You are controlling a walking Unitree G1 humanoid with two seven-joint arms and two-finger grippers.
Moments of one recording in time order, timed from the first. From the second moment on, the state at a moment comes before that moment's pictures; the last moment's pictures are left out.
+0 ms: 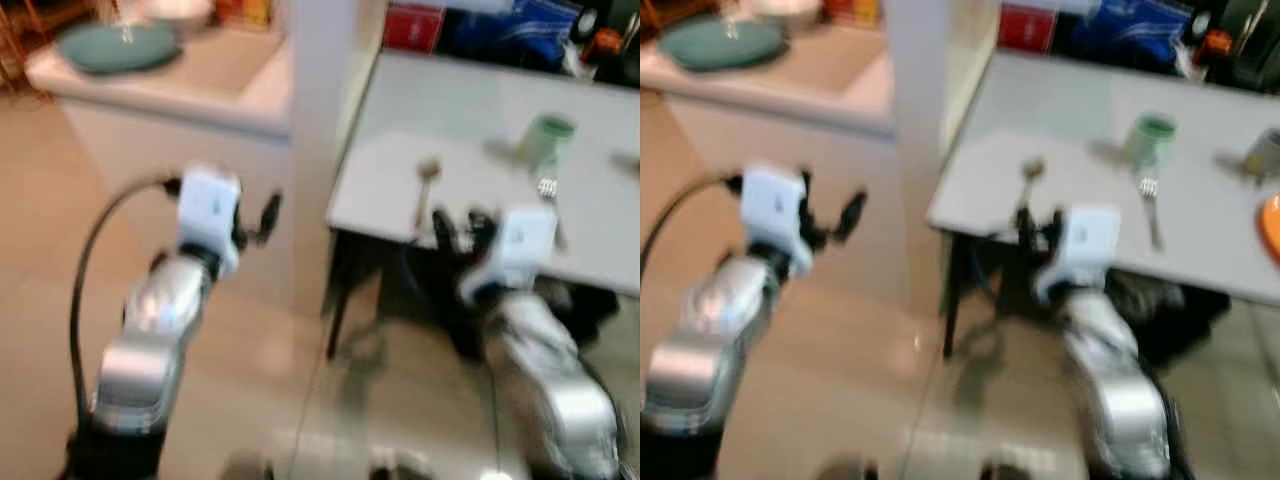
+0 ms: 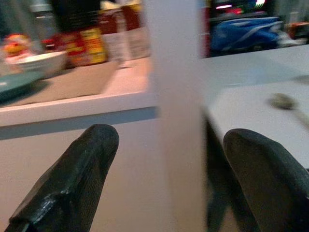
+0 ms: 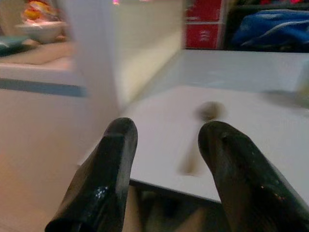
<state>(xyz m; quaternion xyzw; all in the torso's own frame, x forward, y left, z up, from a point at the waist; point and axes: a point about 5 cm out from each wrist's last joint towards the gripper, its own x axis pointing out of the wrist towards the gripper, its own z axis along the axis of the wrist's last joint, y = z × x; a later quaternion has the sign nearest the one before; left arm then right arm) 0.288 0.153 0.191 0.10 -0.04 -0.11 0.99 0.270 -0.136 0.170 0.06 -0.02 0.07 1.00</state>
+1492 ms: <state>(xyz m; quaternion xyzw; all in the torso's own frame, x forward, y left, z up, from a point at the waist) 0.295 0.184 0.143 0.05 0.01 -0.04 1.00 0.235 -0.168 0.156 0.05 0.00 -0.02 1.00</state>
